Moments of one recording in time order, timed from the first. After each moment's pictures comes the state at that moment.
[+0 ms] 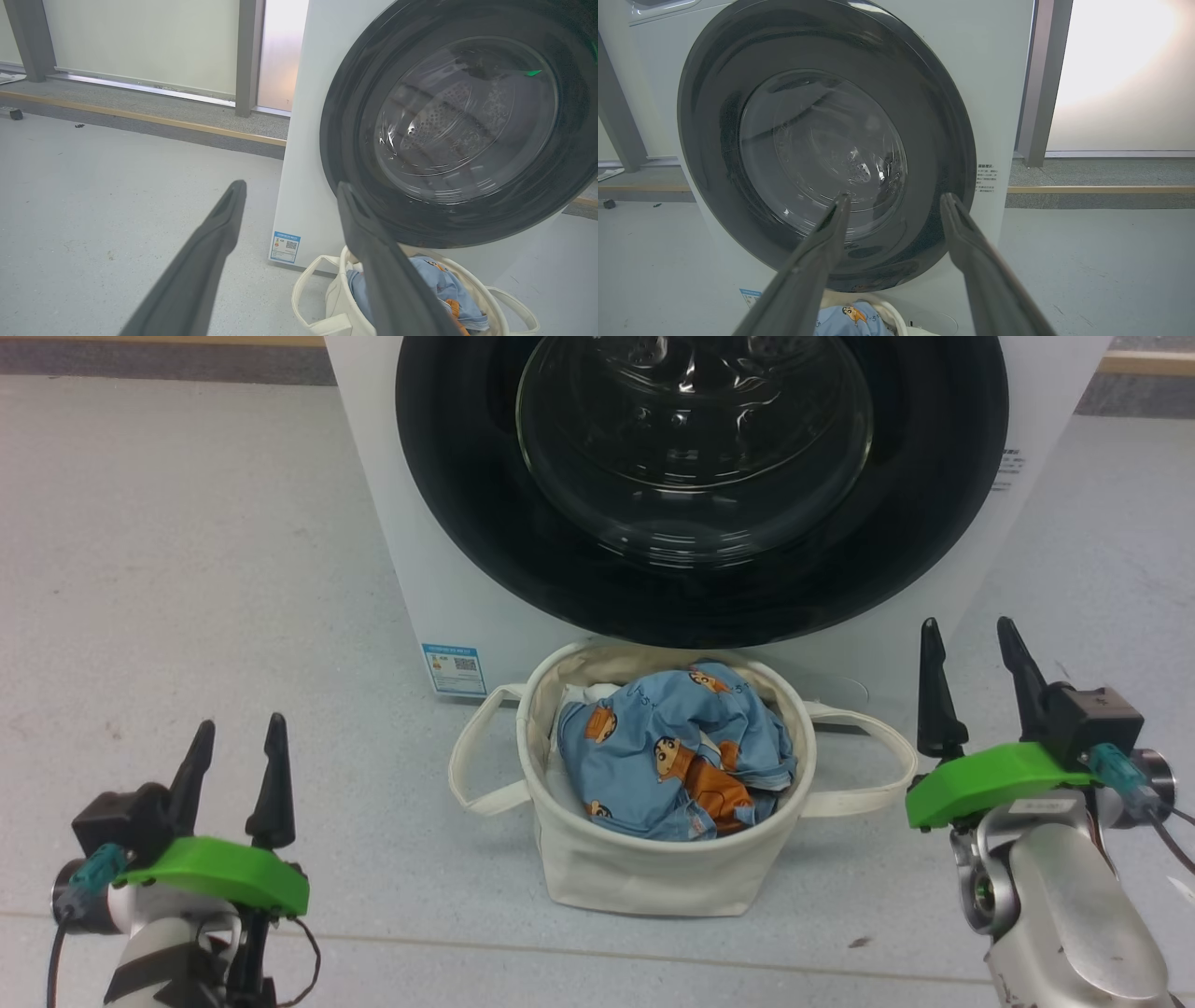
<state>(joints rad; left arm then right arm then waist) -0.37 0.11 0.14 0.60 -0.19 -0.12 -0.25 -0.36 -0.11 0.06 0.40 0.18 0.13 -0.25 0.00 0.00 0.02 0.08</state>
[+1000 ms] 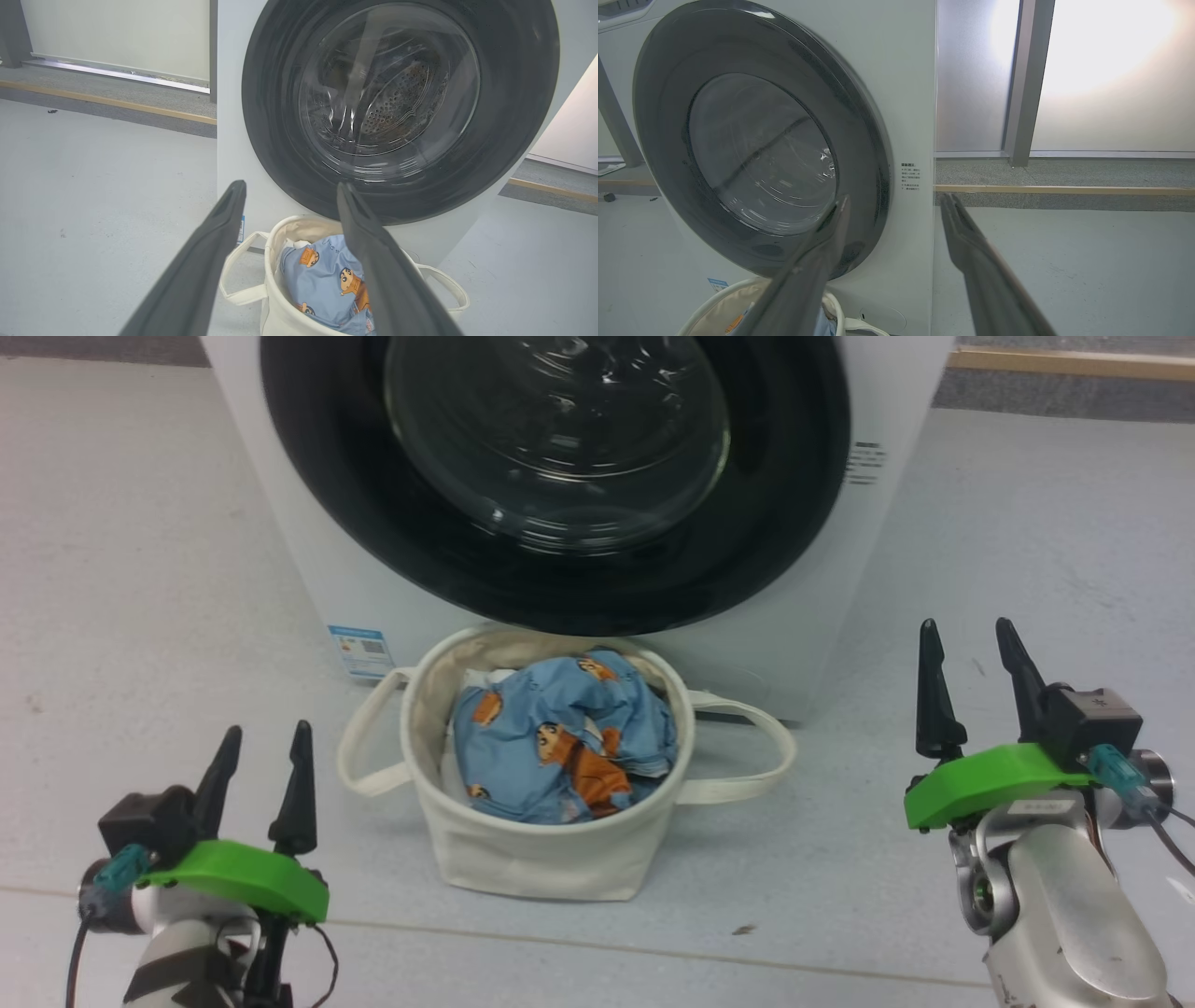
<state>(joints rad) -0.37 0.11 0.08 0.62 -0.22 -0.12 -0.25 -0.36 -0.11 0.06 0.40 0.18 0.13 -0.25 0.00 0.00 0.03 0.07</state>
